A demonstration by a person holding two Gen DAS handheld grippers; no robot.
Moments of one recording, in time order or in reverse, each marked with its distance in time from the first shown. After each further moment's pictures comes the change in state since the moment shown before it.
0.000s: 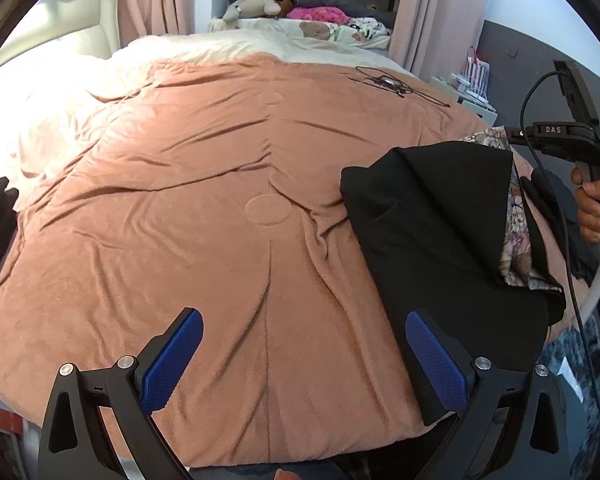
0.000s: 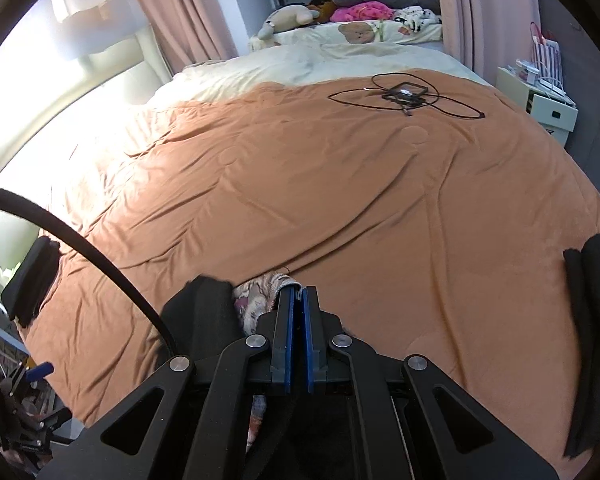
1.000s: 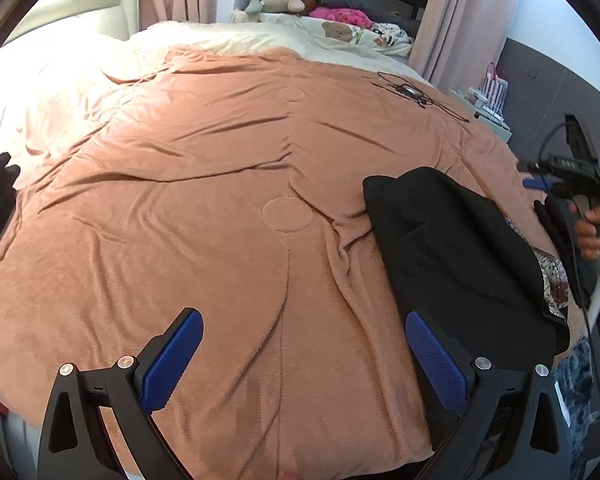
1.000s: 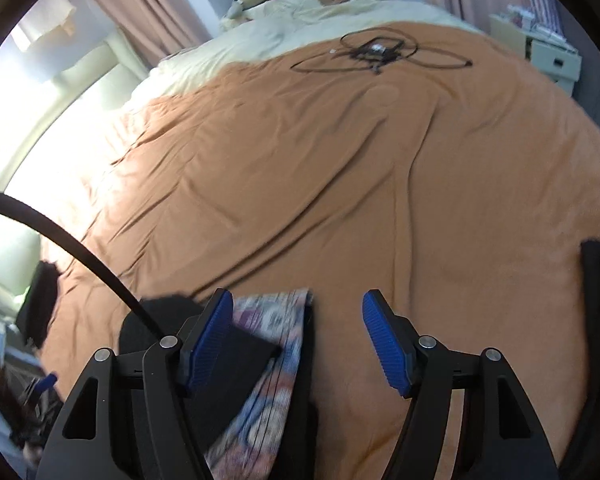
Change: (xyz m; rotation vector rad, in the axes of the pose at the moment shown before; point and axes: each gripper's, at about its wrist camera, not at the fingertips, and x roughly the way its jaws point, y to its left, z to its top) left arm 0.014 0.020 0.008 -0.083 0.004 0.004; right arm 0.044 -0.072 0.018 0.116 0.141 0.115
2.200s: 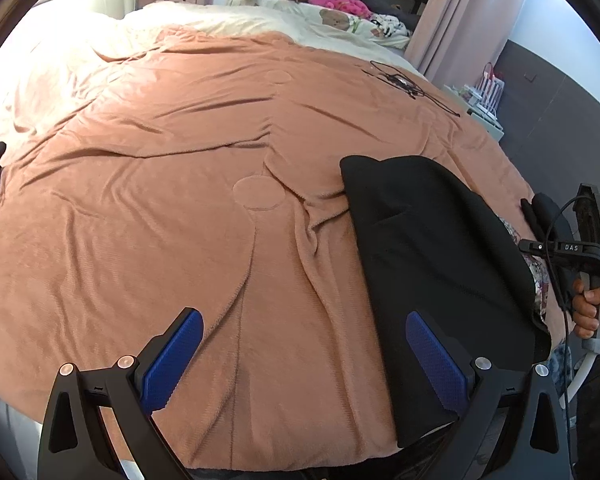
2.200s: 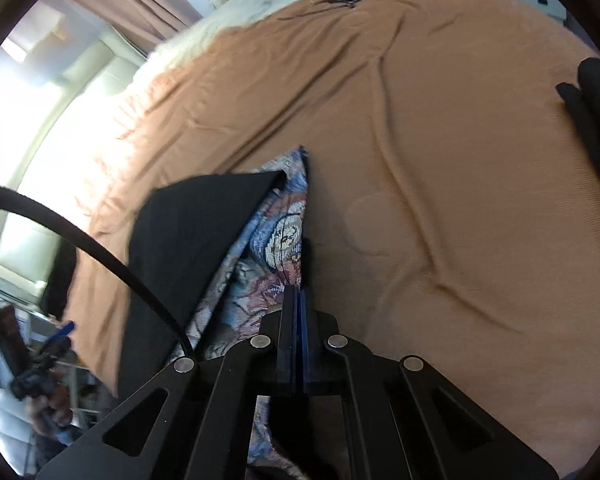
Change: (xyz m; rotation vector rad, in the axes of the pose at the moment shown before) left arm 0.006 -0.015 -0.008 -0.047 0.056 -0.059; right arm -0.022 -0.076 -0.067 0.108 0.096 0.020
